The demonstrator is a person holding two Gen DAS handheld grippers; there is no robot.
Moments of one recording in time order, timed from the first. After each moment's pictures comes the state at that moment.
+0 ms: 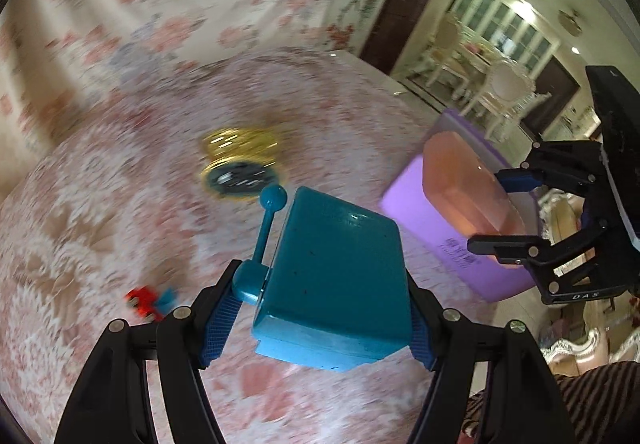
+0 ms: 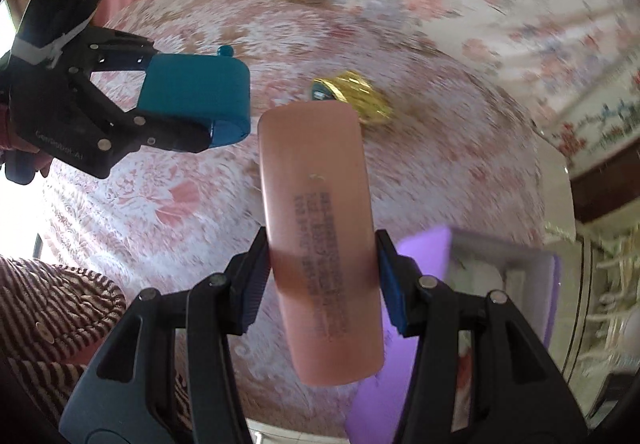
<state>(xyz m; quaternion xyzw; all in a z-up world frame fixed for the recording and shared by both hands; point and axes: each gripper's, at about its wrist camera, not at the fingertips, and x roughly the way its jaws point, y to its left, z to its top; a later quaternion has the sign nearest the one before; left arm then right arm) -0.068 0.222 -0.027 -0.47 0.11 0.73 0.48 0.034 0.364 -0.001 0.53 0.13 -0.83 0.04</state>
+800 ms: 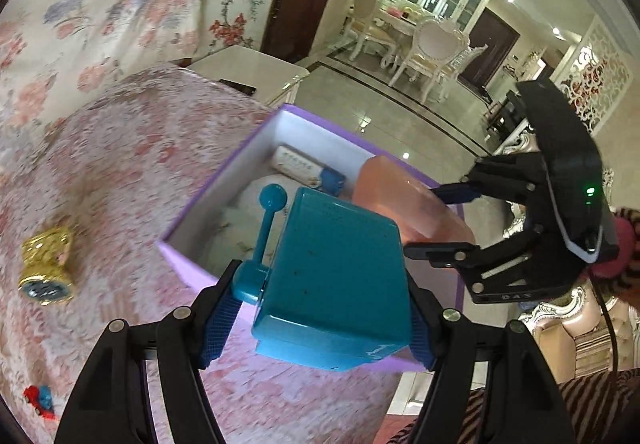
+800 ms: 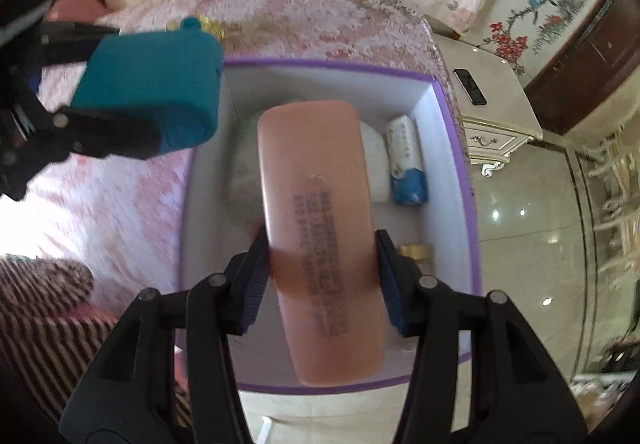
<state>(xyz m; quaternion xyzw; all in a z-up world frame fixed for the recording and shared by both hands) 0.061 0.445 -0.013 -0.45 0.16 0.67 0.57 0.142 0.576 -0.024 0.56 0.07 -0.82 -0.03</state>
